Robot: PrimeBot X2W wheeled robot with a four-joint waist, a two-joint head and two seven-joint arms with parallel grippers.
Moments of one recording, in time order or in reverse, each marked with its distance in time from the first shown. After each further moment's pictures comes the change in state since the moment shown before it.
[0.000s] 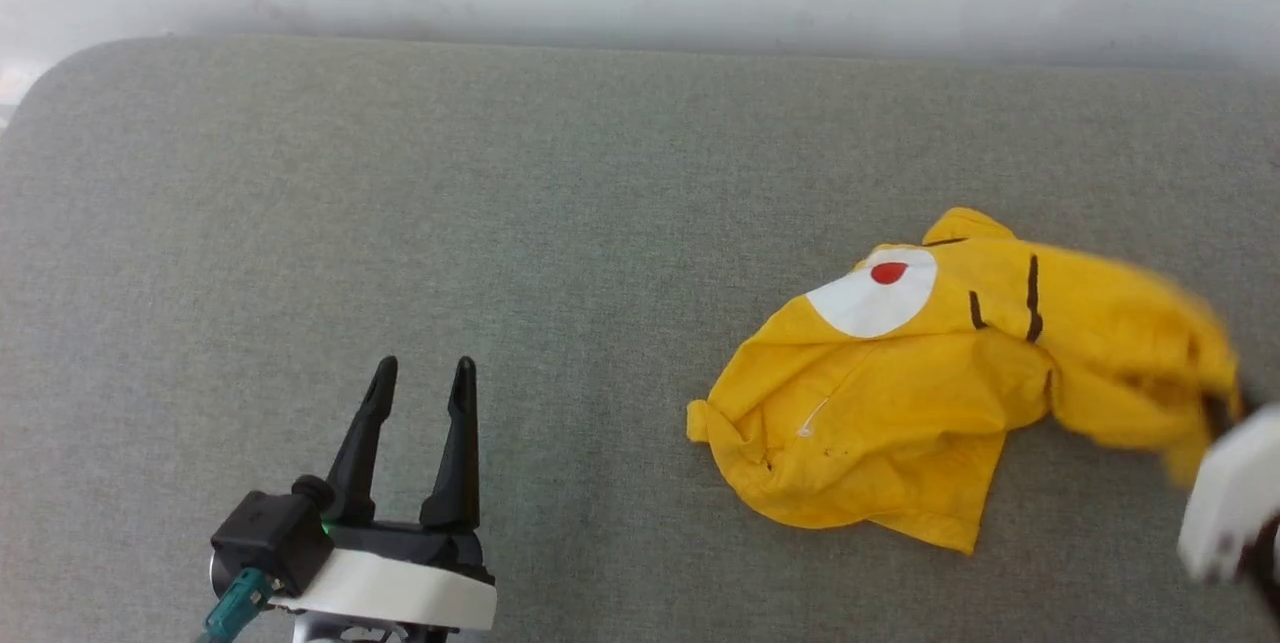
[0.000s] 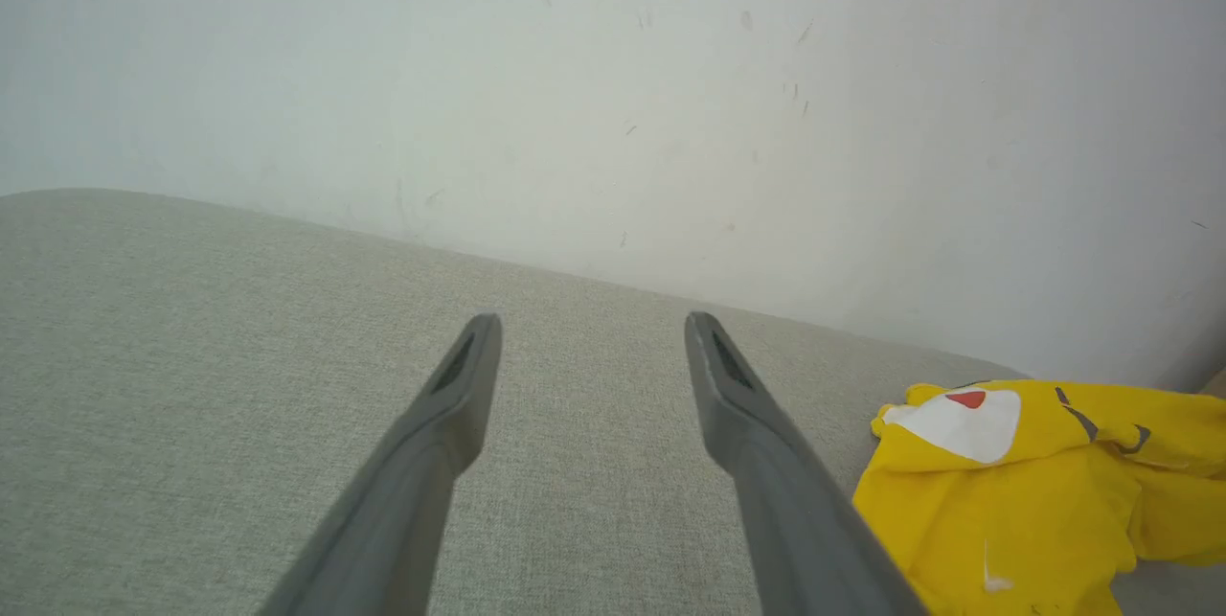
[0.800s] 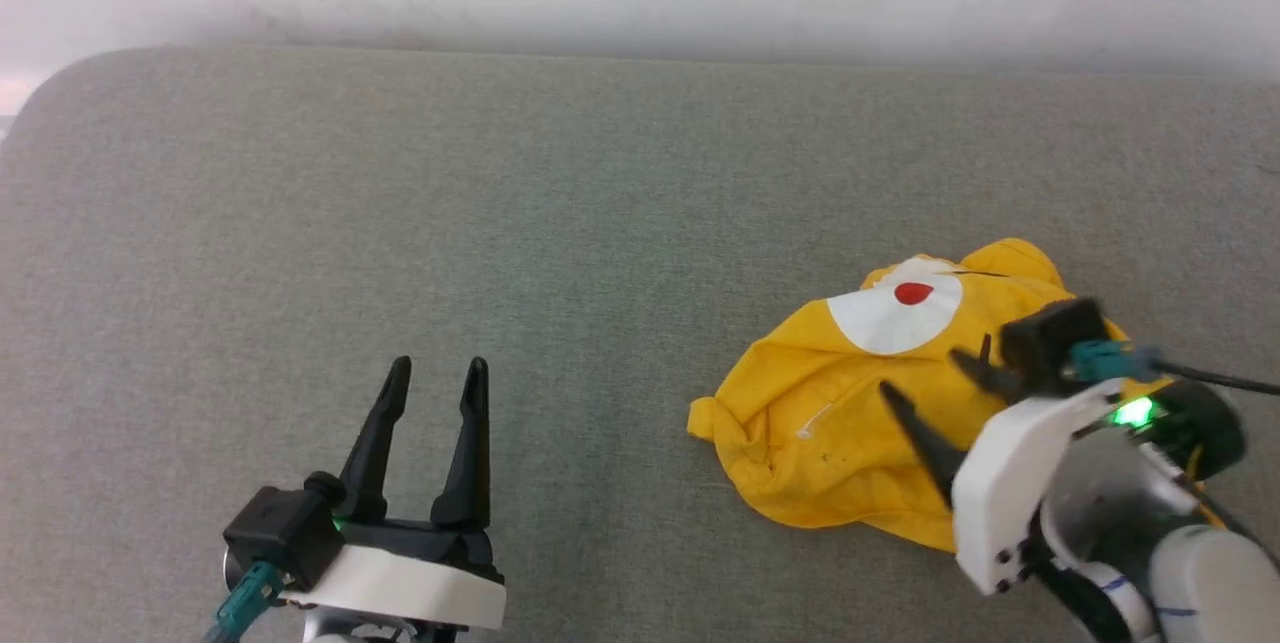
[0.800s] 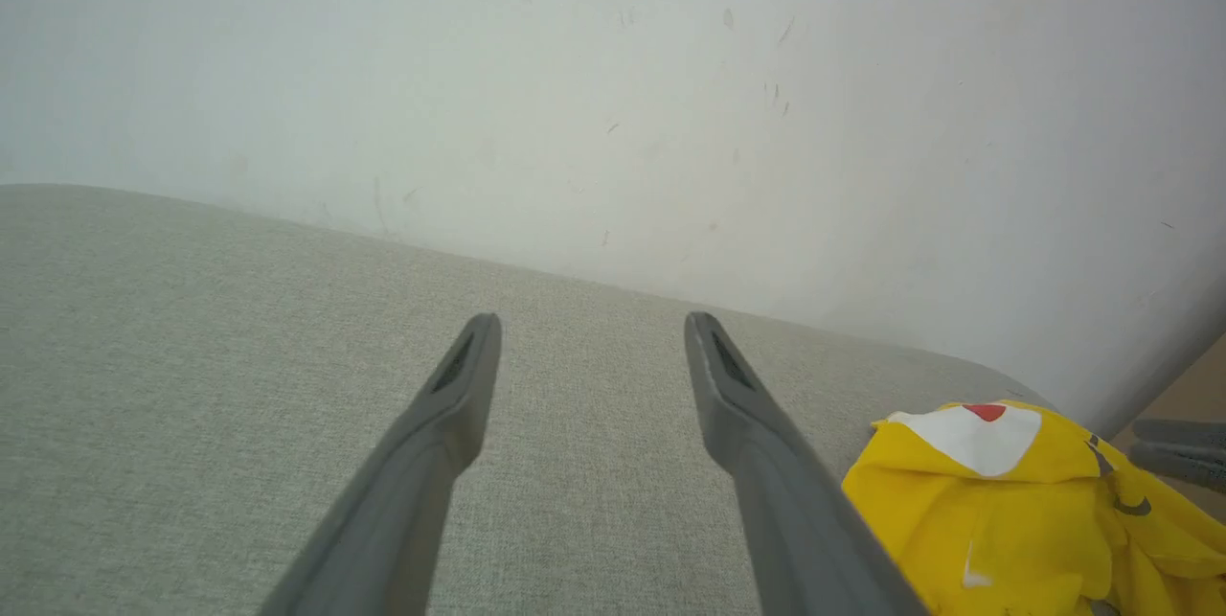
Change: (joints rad) left arm -0.012 -0.001 -0.013 0.020 -0.010 -0.007 0.000; right arm -0.024 0.024 0.400 -0.153 0.103 0.000 0.133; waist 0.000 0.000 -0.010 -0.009
